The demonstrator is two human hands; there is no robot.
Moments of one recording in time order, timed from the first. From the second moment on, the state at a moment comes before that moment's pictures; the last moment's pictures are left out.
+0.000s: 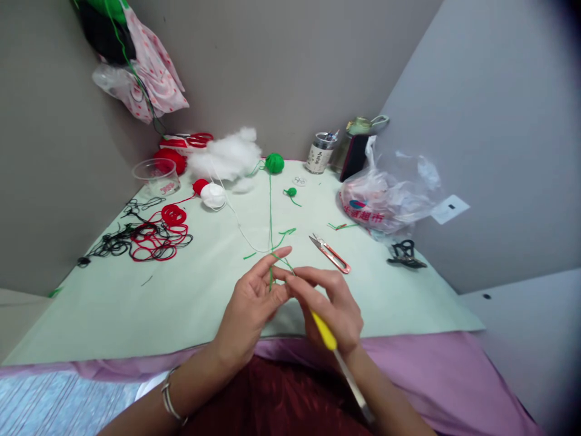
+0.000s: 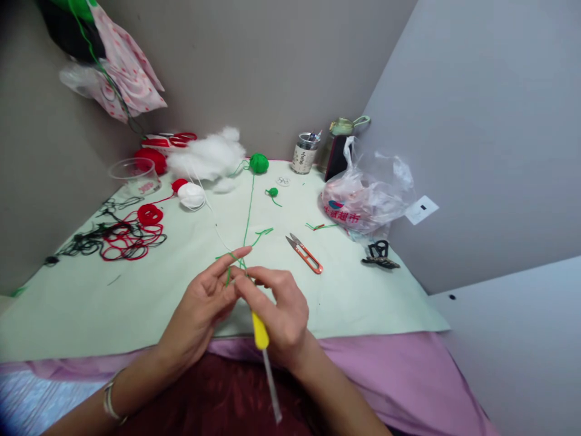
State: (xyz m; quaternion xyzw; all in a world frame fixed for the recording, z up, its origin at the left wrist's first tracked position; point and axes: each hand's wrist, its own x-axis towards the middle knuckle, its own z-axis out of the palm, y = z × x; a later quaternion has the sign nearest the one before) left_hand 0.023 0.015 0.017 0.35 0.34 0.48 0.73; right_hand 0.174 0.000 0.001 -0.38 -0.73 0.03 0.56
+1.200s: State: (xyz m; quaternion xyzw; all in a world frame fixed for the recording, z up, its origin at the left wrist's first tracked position) left_hand 0.014 0.018 0.021 0.55 0.43 0.48 0.53; right_hand 0.182 -0.002 0.012 -0.36 -0.67 0.24 0.60
